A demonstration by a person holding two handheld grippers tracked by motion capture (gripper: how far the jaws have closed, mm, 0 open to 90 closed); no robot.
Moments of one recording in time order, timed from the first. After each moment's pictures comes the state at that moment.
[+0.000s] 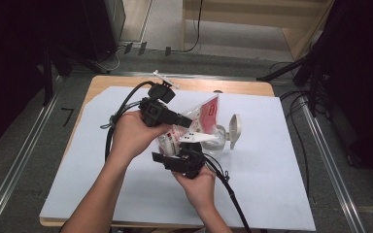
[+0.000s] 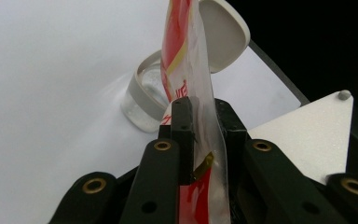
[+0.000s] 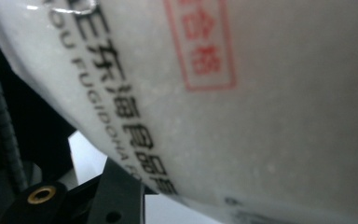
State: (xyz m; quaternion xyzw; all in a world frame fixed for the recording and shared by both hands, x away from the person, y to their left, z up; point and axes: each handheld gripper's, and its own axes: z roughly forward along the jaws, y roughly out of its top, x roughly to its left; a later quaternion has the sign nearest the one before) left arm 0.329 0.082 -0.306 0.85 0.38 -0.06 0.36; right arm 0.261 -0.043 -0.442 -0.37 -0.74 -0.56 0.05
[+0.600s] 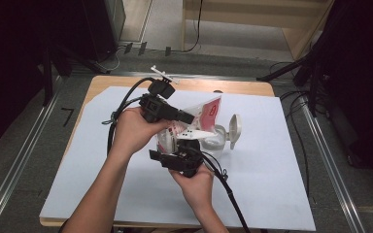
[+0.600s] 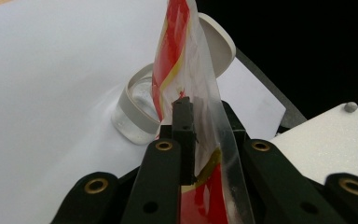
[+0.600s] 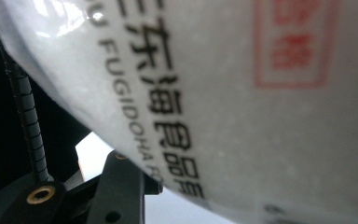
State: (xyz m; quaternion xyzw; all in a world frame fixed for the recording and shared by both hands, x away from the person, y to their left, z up) left arm 0.334 0.085 -0.303 0.84 0.36 -0.08 0.39; right arm 0.258 -0.037 -0.427 -0.38 -0.74 -0.55 0.04
